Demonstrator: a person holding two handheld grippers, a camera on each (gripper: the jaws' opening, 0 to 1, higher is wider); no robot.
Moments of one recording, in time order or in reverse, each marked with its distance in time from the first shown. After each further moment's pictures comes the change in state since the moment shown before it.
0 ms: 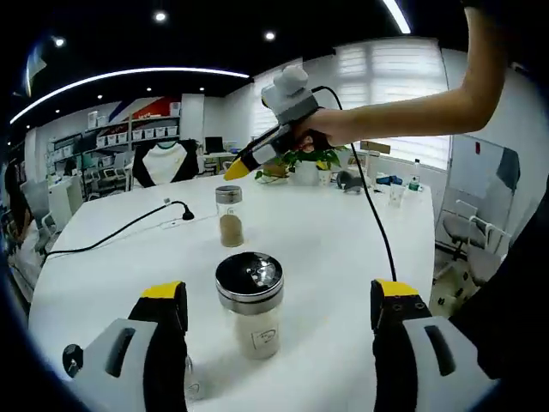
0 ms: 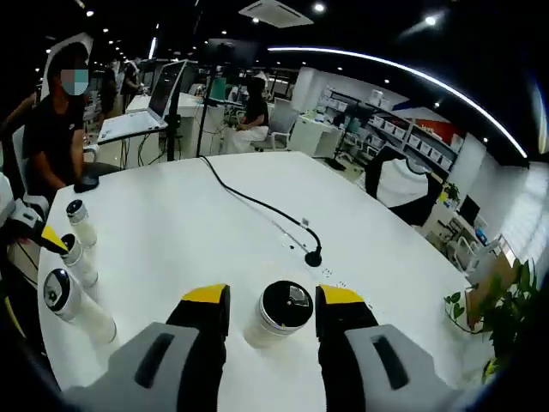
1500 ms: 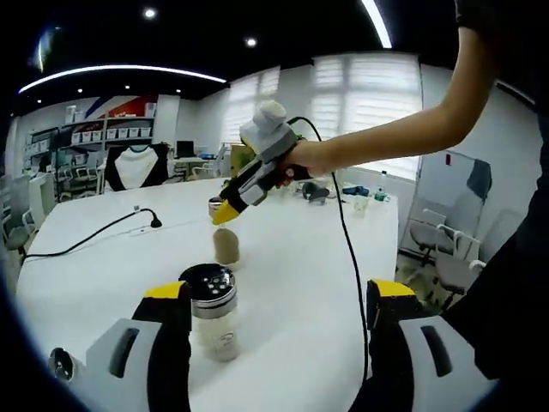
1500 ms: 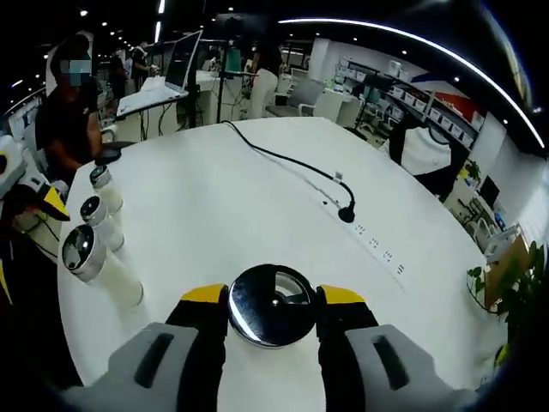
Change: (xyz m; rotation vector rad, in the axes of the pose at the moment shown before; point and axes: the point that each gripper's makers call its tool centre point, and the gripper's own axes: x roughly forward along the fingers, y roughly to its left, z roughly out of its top) left arm -0.007 -0.053 0.021 -0.005 -0.056 -0.205; right arm -0.044 0.066 -0.054 -0.032 0.128 0.146
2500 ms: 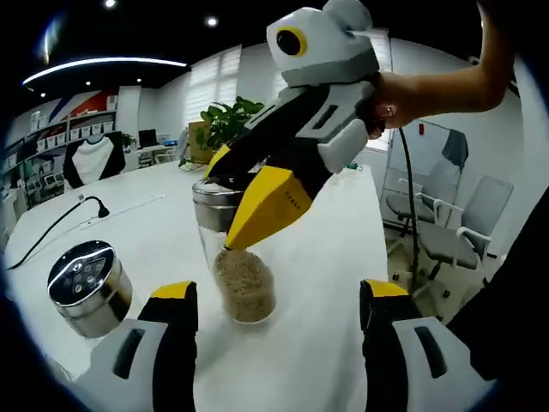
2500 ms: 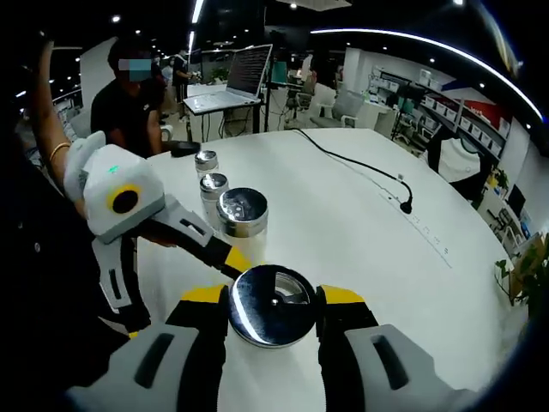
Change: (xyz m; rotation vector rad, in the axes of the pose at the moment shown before) left arm 0.079 -0.028 -0.062 0.060 0.128 -0.126; right arm -0.066 0.133 -0.033 -0.042 -0.064 0.198
